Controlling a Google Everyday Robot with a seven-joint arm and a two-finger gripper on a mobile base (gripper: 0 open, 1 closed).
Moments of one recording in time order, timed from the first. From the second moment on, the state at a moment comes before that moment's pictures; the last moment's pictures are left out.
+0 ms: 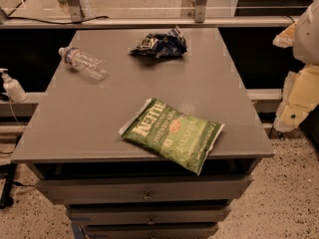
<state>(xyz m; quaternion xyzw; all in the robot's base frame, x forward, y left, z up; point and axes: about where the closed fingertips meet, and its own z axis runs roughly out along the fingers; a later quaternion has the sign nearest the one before) 0.438 -0.217 0.976 -0.60 0.78 -0.03 0.16</state>
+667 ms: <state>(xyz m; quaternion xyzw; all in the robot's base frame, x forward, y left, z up) 0.453 -0.209 0.968 -0.61 0.77 -0.01 0.19</state>
